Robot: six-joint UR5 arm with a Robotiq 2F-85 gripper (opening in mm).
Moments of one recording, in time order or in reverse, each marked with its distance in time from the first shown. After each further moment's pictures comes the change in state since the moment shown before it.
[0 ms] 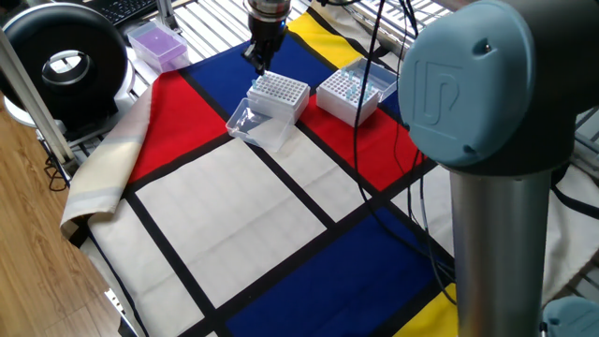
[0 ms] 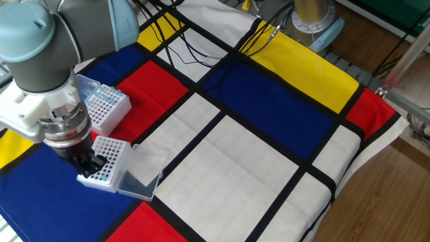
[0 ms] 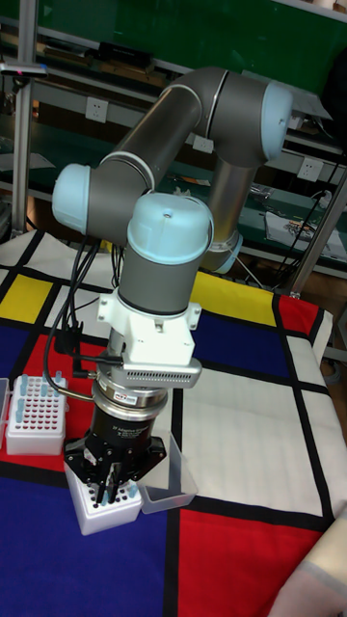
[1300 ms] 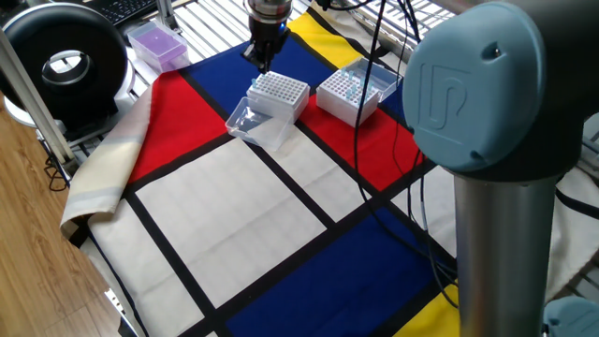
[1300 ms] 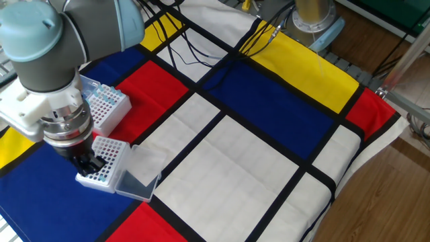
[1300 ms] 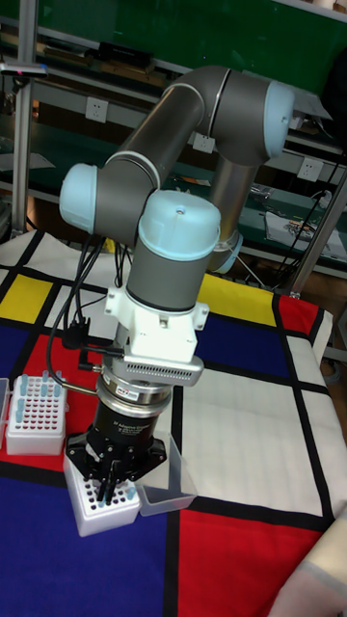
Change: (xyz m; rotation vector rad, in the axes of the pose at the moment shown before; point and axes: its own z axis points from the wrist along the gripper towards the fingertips) arm -0.002 -0.002 -0.004 0.033 -0.010 0.092
